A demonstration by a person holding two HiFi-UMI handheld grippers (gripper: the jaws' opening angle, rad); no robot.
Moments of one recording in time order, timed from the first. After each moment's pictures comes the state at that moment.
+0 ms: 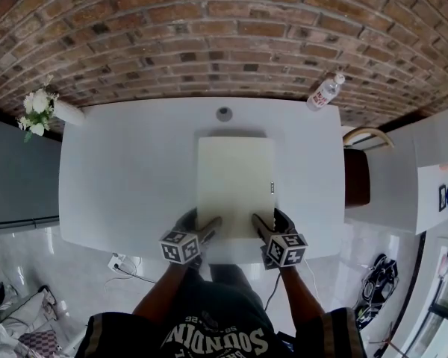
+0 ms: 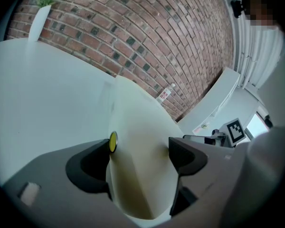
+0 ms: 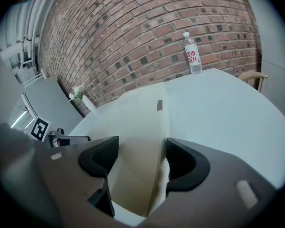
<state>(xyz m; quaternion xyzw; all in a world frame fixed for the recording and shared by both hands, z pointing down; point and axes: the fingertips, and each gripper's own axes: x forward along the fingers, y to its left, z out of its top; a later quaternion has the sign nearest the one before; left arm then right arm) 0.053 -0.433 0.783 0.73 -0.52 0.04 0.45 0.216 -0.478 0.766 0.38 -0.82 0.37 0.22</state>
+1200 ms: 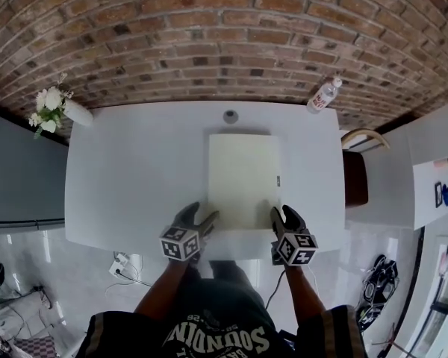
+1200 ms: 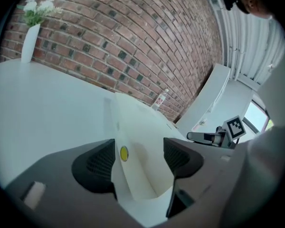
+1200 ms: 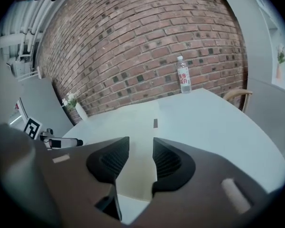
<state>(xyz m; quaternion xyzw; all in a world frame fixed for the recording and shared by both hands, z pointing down) 0.022 -0.431 0.744 0.76 -0.52 0.05 0.39 0.237 -0.484 0.723 0.46 -0.81 0.31 0.18</state>
